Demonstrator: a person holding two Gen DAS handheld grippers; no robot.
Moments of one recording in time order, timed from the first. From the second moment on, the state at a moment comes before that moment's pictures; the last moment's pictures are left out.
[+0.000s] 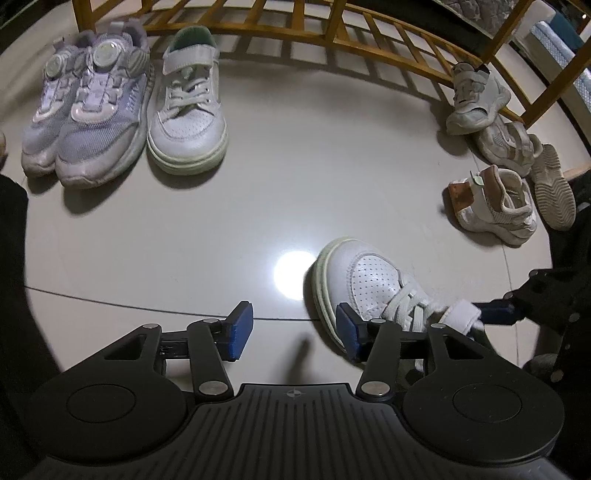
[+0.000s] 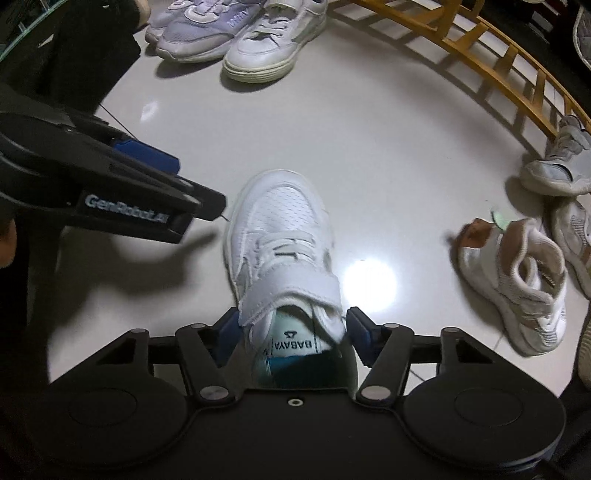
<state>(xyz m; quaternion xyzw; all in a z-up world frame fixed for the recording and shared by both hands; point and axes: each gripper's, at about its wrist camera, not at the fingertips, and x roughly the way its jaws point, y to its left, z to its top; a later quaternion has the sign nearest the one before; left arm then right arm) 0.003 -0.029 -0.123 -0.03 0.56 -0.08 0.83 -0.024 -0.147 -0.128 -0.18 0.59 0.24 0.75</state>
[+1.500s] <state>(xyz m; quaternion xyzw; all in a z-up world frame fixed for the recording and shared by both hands) 0.018 -0.027 -0.114 -0.01 0.54 -0.08 0.84 -0.036 -0.145 -0.113 -0.34 0.51 0.27 0.74</state>
